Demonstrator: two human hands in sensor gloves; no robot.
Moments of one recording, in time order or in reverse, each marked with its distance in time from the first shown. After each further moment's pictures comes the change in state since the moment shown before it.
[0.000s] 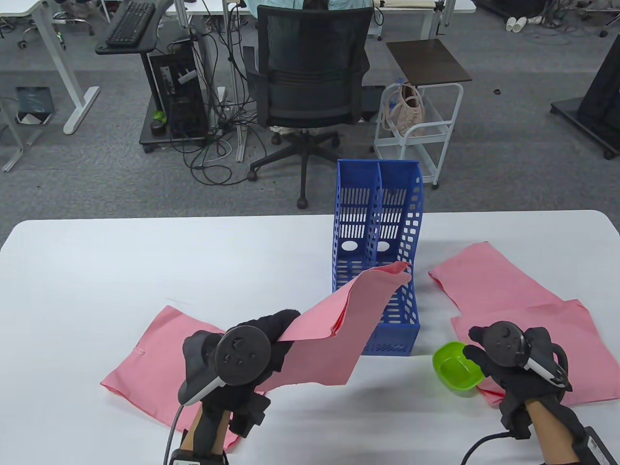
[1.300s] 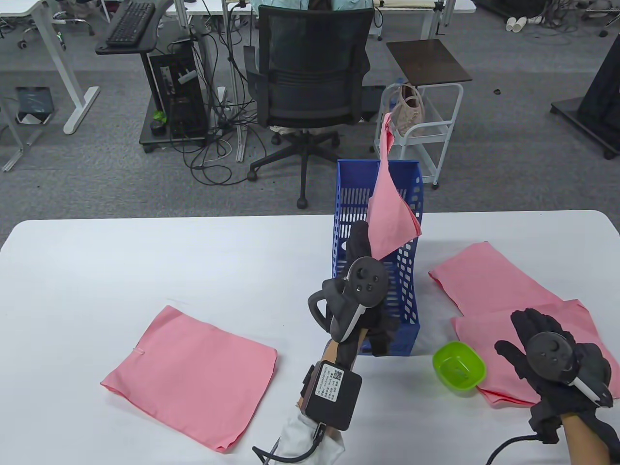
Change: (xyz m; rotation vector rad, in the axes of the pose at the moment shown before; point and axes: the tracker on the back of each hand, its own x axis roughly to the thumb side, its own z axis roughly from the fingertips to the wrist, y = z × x) left_hand 0.085 -0.117 -0.138 0.221 0.318 0.251; right_hand -0.041 -0.011 0.026 -0.175 0.040 -0.020
